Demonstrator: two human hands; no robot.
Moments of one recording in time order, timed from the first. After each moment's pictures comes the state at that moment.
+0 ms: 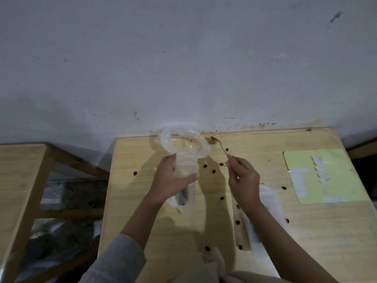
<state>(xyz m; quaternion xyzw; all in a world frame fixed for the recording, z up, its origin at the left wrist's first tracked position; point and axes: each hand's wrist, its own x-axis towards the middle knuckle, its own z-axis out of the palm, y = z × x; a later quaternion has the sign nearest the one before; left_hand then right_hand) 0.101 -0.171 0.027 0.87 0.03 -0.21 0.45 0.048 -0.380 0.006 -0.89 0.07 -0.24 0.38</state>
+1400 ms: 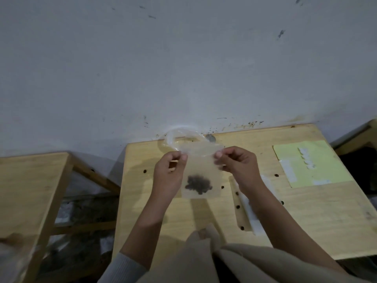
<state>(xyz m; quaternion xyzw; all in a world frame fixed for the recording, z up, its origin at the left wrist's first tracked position) 0.036 -0.169 0.112 0.79 0.02 -0.04 0.61 0.011 -0.348 0.111 -0.64 0.16 -0.08 0.75</state>
